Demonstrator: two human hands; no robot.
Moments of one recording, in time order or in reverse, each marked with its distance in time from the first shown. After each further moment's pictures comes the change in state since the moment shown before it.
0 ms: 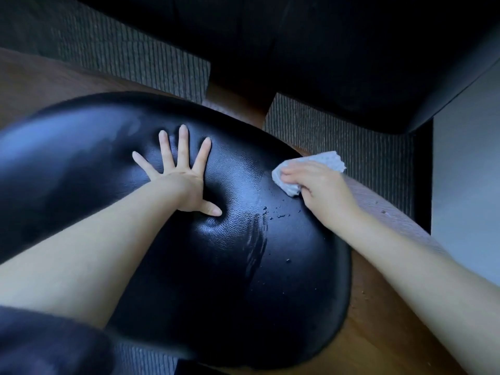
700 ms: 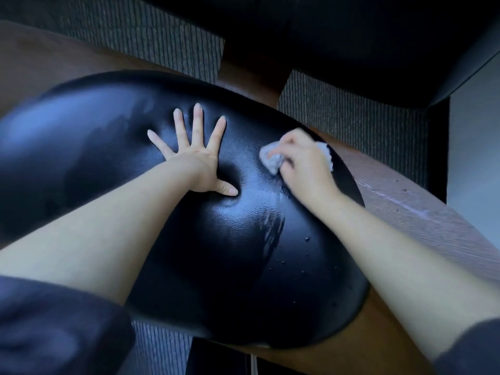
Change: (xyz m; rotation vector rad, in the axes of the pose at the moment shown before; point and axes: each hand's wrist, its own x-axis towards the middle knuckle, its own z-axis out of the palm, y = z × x) left_hand 0.007 -0.008 0.015 -0.001 0.143 0.073; right_hand 0.017 -0.042 0.049 0.004 0.212 0.108
